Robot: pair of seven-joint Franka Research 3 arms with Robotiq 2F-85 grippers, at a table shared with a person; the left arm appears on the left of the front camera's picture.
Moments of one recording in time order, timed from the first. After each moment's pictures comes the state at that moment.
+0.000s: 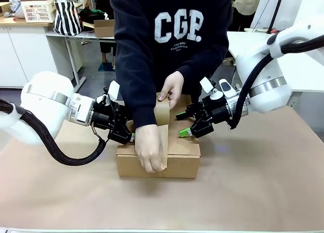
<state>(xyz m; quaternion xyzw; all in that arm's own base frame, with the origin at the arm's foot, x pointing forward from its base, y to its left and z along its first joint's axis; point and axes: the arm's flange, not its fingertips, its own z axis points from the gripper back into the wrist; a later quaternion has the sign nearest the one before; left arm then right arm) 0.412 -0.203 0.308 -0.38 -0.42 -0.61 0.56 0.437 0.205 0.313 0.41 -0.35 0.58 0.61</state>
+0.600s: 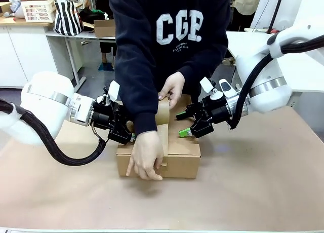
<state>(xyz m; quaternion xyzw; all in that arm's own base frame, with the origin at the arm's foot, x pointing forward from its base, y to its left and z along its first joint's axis) 0.412 -0.203 0.308 -0.38 -0.42 -0.61 0.56 0.437 0.205 0.313 0.41 -0.35 0.58 0.61</state>
